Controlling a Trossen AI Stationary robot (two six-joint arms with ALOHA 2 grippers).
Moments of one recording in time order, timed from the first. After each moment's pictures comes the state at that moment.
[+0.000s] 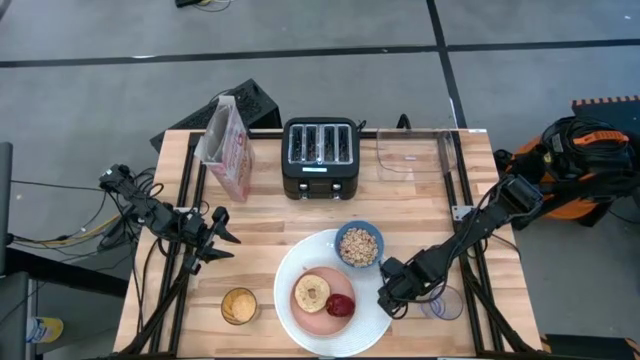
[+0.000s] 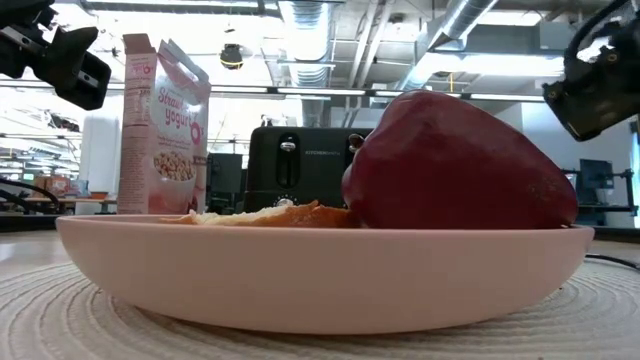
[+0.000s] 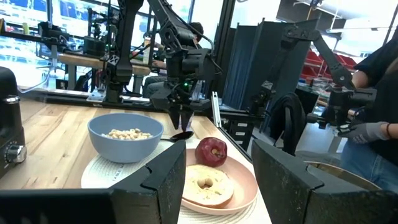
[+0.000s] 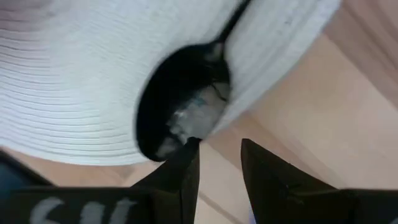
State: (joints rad) left arm -0.63 0.01 0.01 0.07 -0.32 -0.18; right arm 0.62 1.66 0.96 -0.66 -0.14 1.51
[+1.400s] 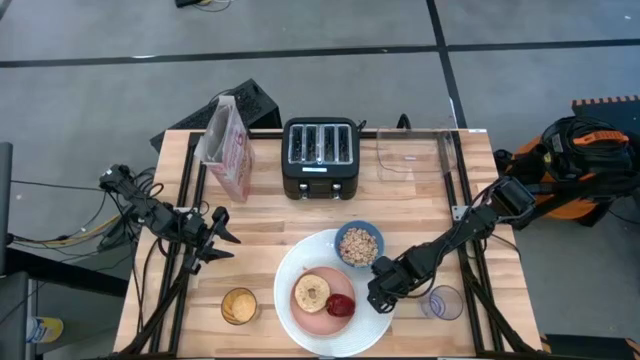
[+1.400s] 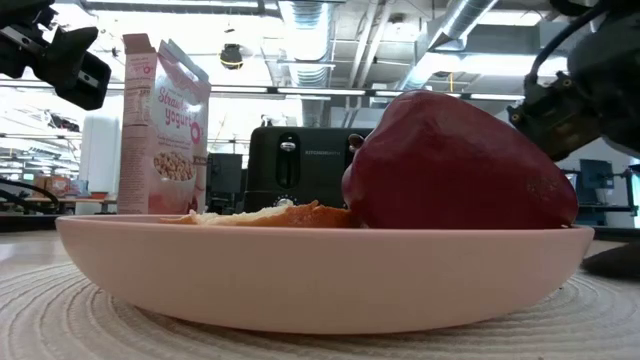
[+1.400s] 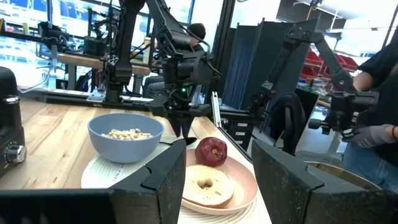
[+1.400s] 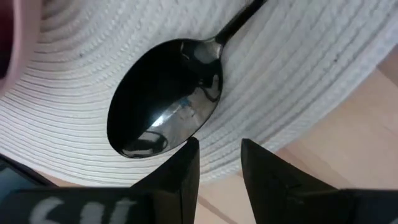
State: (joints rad) left arm -0.63 0.01 0.01 0.07 -0.32 -0.18; right arm 0.55 1.72 0.97 -0.54 -0.19 1.51
